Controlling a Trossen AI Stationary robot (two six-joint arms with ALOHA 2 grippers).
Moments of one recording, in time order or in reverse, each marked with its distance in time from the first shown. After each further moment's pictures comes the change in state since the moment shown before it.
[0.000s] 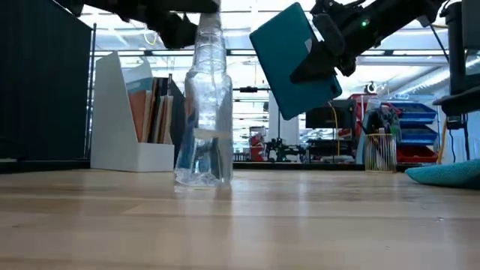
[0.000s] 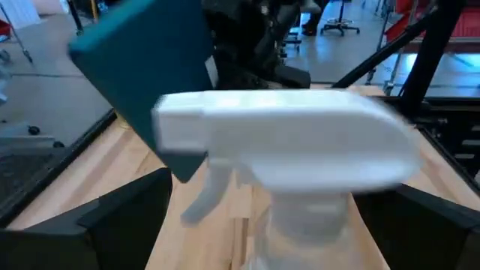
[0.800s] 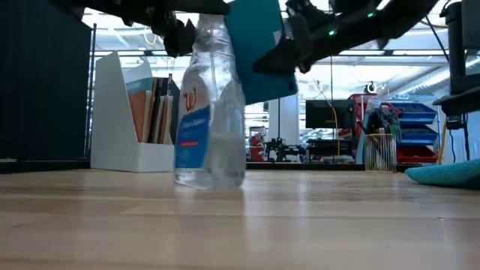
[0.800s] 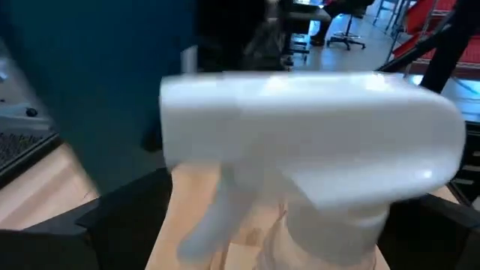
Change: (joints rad) left arm -0.040 0.075 0.000 0.105 -0.084 -0.106; right arm -0.161 0.213 0.056 0.423 -0.414 -0.363
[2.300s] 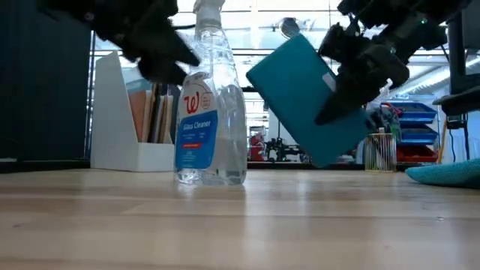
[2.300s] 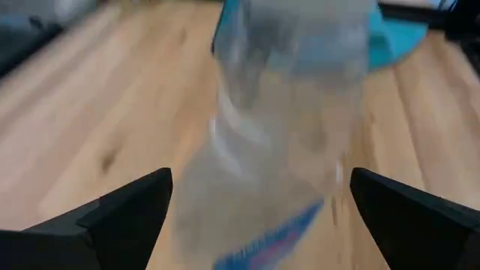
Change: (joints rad) left arm -0.090 -0.033 0.000 -0.428 -0.066 -0.191; right arm 0.151 -0.151 -0.150 -0.519 -0.002 0.204
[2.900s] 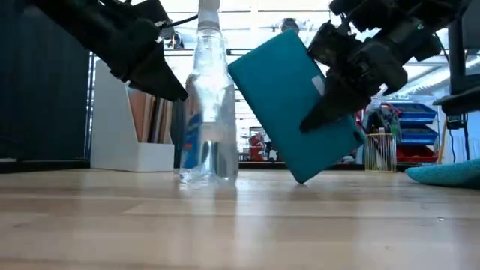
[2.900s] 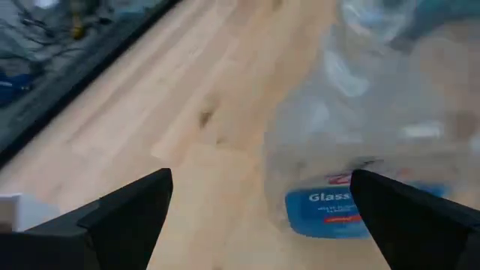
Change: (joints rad) left arm -0.045 0.052 -0.001 -0.105 -0.380 -0.062; right arm 0.091 0.148 0.027 0.195 -0.029 0.060
